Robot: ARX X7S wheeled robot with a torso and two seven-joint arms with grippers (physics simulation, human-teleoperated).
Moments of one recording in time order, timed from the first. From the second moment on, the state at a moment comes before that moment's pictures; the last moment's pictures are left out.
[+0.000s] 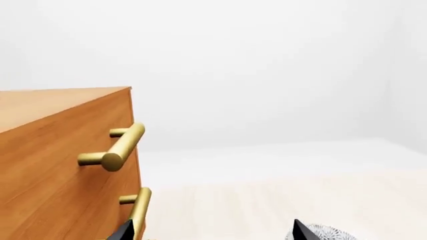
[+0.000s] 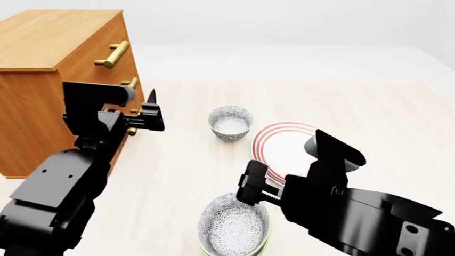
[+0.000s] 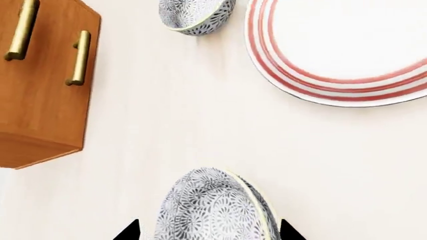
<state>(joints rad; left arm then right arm) -0.67 -0.39 0.15 0.09 -0.48 -0.57 -0.09 0.74 0.57 -0.55 -0.44 2.21 0.49 1.42</state>
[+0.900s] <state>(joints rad) -0.46 -0.66 -0.32 0.76 -1.06 -1.04 -0.34 0.73 1.26 -0.19 -0.95 2.15 0.48 1.36</state>
